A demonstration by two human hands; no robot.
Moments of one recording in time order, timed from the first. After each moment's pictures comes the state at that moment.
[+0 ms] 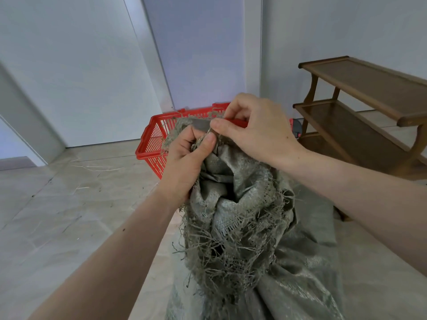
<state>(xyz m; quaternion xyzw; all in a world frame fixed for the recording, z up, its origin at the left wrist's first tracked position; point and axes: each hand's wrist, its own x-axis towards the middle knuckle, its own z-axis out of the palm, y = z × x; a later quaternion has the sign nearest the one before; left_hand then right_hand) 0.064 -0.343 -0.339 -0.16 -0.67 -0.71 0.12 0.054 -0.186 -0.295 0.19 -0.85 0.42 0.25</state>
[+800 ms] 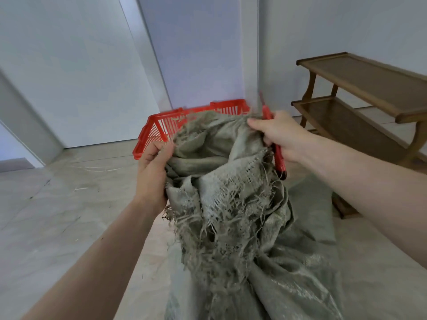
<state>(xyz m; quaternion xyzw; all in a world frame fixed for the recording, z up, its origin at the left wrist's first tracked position) 0.064 -0.380 -0.356 0.04 -0.60 -0.79 0.14 0.020 -0.146 -0.307 -0.03 -0.72 0.69 -0.03</state>
